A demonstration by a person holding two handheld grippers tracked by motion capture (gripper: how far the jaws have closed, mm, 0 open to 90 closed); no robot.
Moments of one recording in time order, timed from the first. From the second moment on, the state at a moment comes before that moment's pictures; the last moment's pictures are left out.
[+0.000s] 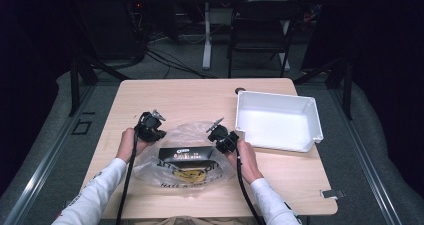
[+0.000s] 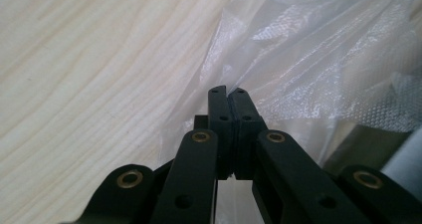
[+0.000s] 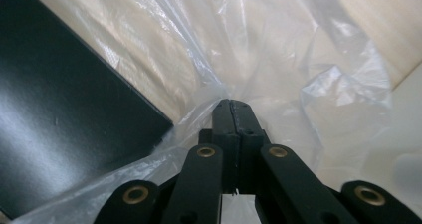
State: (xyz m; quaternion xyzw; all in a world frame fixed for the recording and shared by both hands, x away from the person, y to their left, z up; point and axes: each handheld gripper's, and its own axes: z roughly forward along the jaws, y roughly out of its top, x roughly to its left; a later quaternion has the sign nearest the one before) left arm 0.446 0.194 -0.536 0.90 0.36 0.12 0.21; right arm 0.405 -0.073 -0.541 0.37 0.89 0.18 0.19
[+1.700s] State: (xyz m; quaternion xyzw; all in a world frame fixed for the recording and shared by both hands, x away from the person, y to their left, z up) left arm 0.415 0.257 -0.478 0.86 0.41 0.12 0.27; right arm 0.376 -0.112 -0.505 0.27 0.93 0.25 0.07
